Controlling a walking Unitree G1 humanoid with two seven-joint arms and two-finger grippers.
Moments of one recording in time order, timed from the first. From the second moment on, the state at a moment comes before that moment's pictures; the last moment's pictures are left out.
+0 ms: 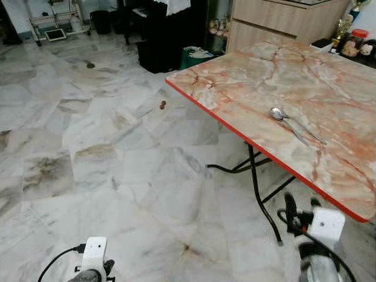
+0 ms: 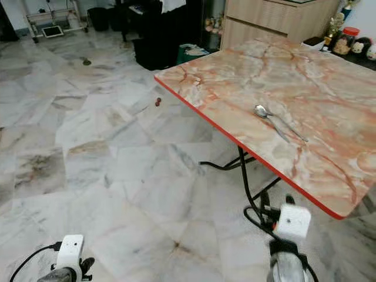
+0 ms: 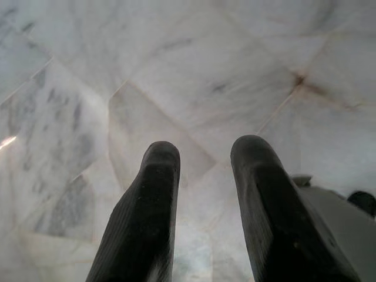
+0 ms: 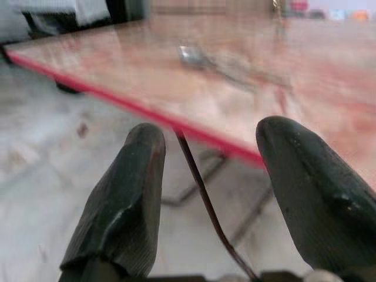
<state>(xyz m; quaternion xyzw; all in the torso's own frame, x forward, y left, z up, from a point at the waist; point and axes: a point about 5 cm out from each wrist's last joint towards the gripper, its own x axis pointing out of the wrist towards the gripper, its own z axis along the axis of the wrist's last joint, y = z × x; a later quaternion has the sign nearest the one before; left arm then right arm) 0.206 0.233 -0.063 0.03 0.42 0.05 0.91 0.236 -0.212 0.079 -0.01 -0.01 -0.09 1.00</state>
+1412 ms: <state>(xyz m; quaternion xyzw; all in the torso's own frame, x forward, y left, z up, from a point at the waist) 0.187 0.238 -0.072 0.03 0.44 0.07 0.89 0.315 -0.156 0.137 0.02 -0.05 -0.02 1.00</state>
